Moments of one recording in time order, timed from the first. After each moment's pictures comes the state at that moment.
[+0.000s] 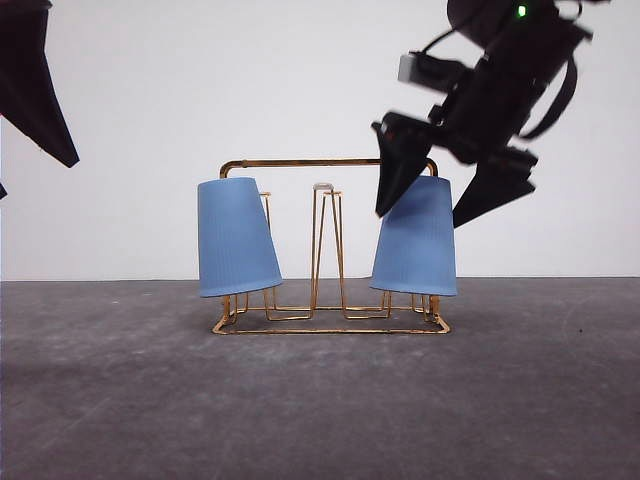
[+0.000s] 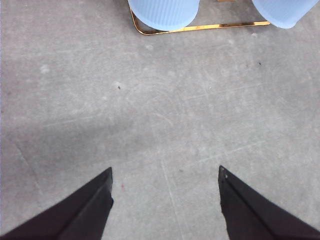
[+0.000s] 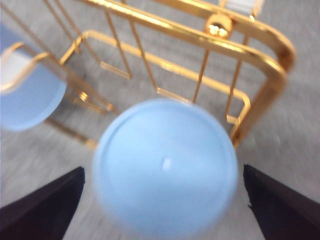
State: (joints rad) left_arx -0.40 0.91 0.78 -0.71 0.17 -0.24; right_arx 0.39 1.63 1.22 -0.41 -0.18 0.06
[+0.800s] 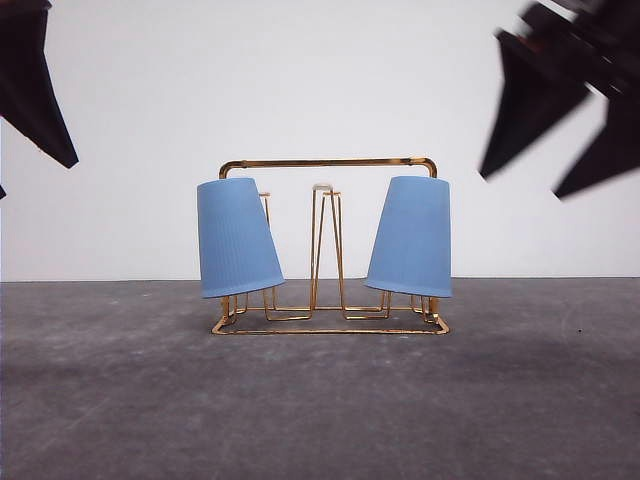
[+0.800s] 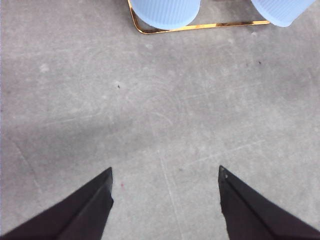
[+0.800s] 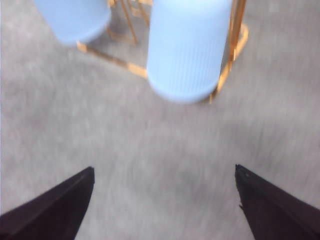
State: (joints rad) left_arx -0.40 0.91 0.78 -0.72 0.17 -0.24; right_arx 0.39 1.00 0.68 -0.38 -0.21 0.08
